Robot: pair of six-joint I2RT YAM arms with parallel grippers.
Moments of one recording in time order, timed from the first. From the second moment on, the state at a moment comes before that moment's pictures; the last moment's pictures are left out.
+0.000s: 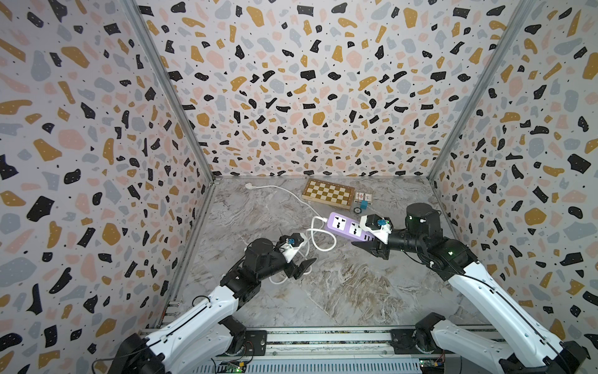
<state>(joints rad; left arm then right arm) -0.60 0.94 0.45 0.17 0.36 0.18 0.53 0.98 1.03 -0.52 -0.61 -0.54</state>
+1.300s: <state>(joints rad) -0.83 1.04 1.27 -0.58 0.37 0.74 0.49 1.14 0.98 -0.50 -0.45 -0.42</state>
